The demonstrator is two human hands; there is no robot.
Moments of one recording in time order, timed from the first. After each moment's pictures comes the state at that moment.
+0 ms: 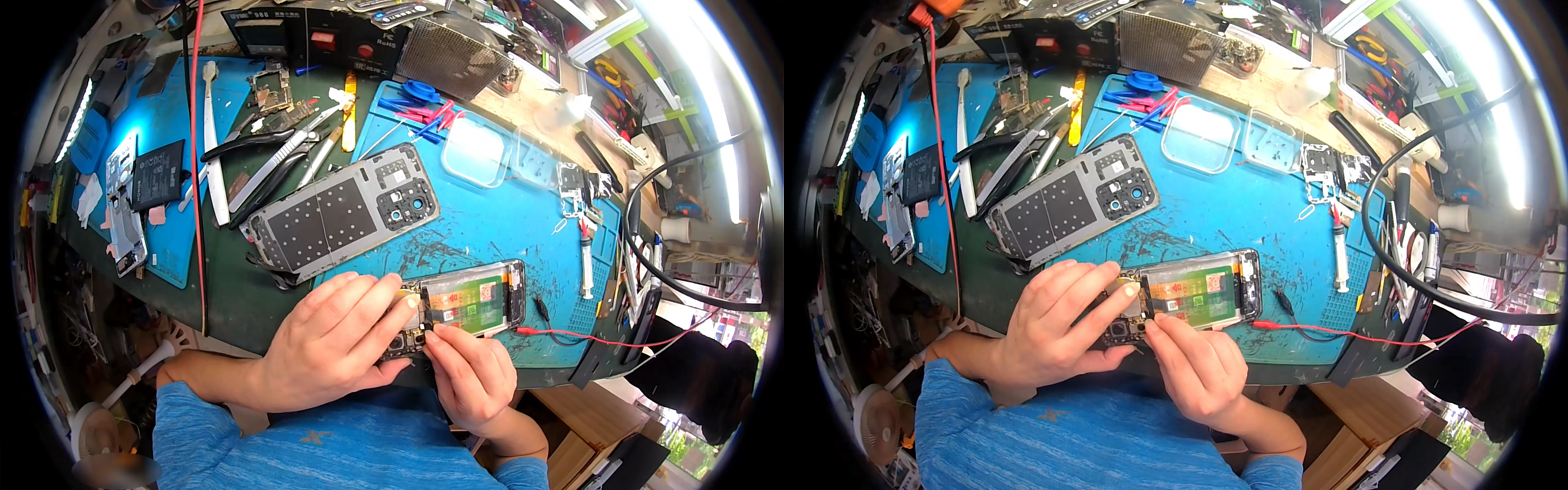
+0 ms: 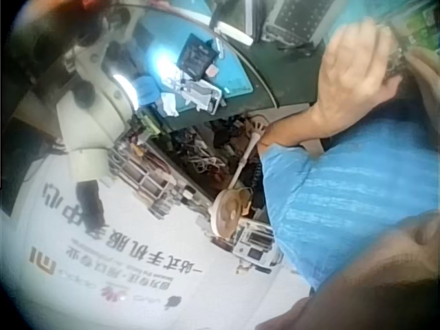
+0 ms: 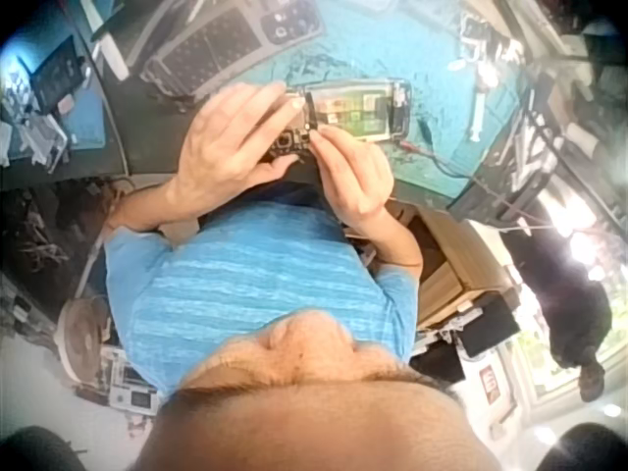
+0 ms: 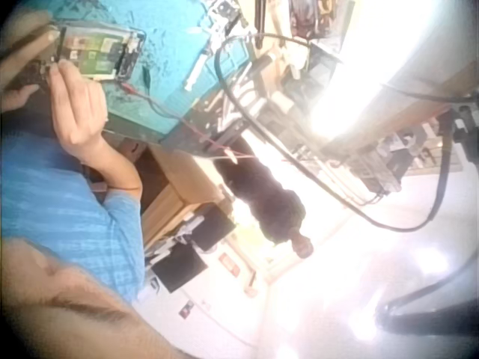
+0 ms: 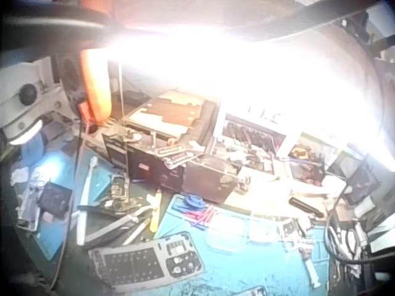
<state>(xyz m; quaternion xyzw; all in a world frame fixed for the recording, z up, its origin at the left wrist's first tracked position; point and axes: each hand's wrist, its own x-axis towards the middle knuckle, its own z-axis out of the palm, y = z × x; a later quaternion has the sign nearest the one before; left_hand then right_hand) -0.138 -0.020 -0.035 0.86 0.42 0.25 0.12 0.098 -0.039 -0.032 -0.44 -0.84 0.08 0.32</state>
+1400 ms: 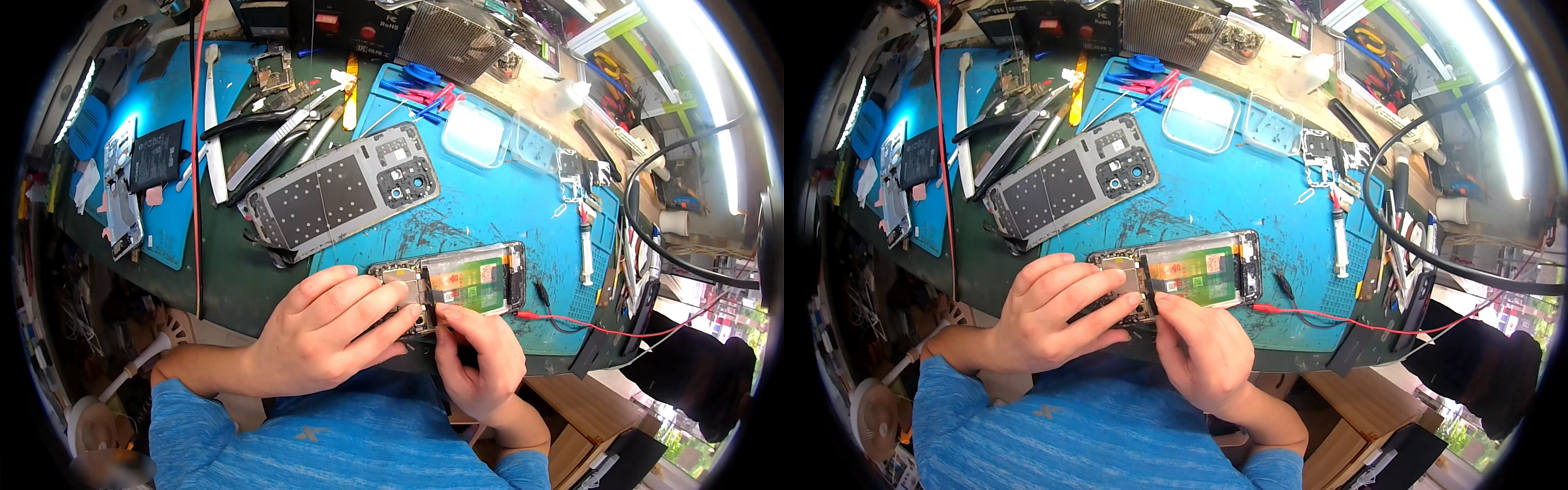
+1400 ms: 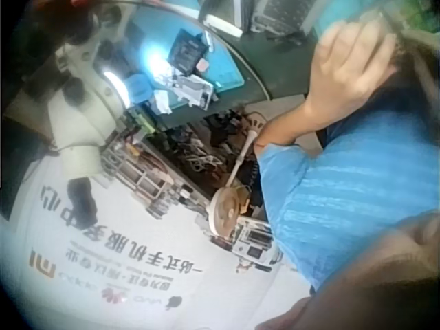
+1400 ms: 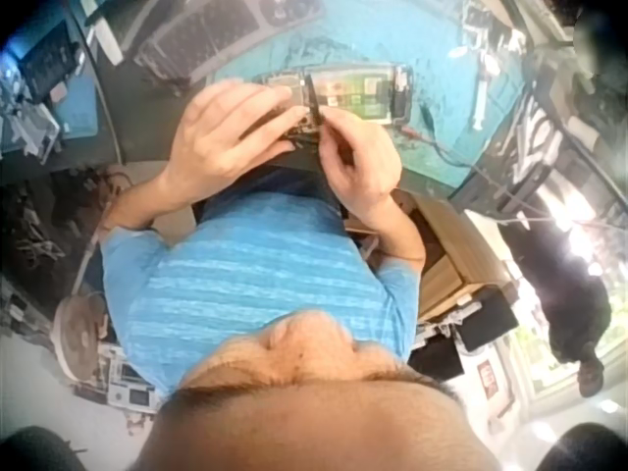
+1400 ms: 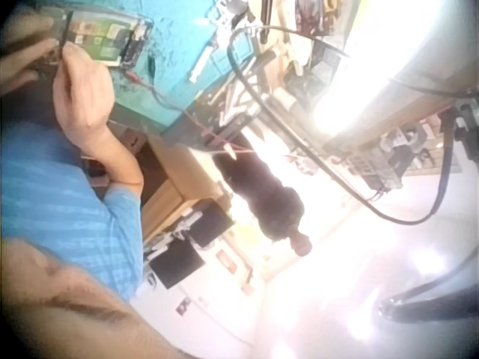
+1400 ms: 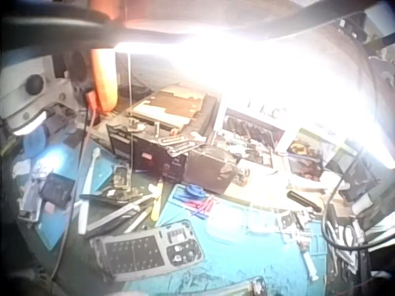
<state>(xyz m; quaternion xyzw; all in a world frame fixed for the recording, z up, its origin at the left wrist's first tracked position) -0.141 -0.026 -0.040 0.87 0.39 0.28 0.09 0.100 -0.036 -0.033 -0.44 -0.80 0.16 0.37</state>
